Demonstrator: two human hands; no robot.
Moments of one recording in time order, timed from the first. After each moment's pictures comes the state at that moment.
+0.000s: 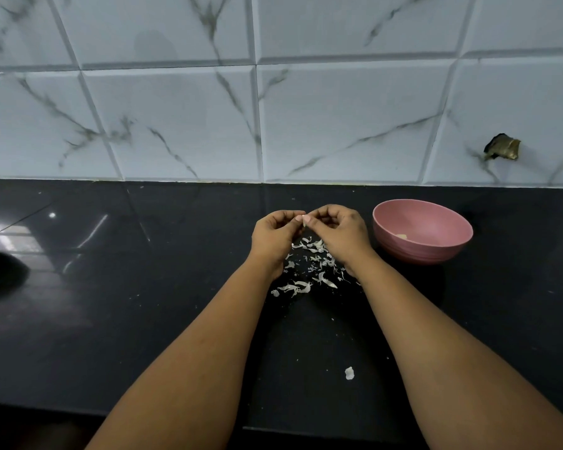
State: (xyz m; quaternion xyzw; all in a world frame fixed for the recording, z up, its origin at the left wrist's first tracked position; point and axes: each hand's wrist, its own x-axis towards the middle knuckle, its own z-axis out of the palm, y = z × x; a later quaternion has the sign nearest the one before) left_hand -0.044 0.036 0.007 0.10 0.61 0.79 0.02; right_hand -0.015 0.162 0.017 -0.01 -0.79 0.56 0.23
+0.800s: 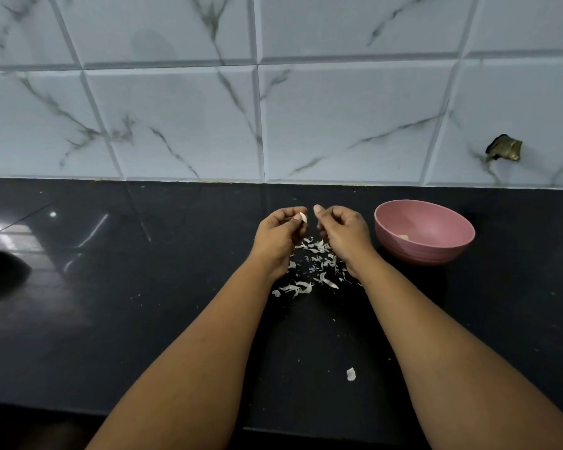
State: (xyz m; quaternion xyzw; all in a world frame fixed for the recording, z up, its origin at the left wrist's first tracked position) left_hand -0.041 0.037 0.011 0.10 0.54 0.83 0.07; right_hand -0.015 0.161 0.019 -0.06 -0.78 0.59 0.22
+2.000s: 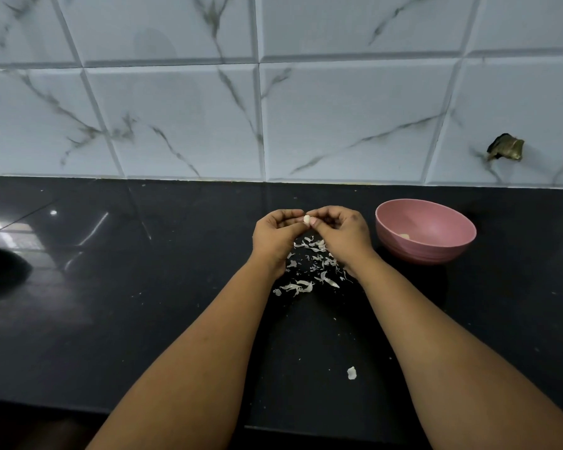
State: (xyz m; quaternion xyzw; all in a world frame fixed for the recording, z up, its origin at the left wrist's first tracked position) left_hand -0.043 0.034 0.008 0.08 0.59 0.80 0.01; right_hand -0.021 0.163 0.010 -0.01 -0.78 0.58 0.24
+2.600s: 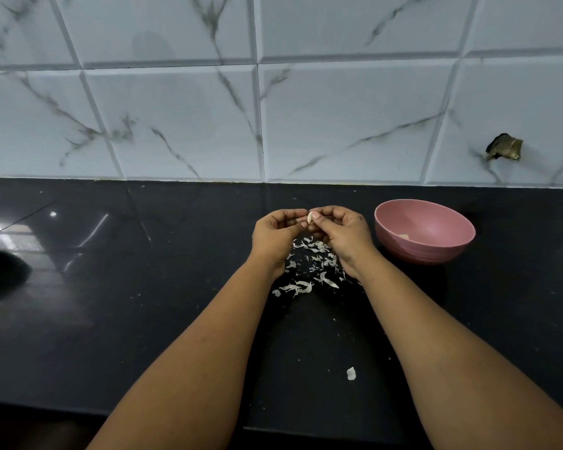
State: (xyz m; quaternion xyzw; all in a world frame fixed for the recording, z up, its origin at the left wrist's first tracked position) left_hand -0.040 0.034 0.011 0.10 0.60 0.79 0.02; right_hand -0.015 0.161 0.016 -0.01 -0.65 0.74 0.16
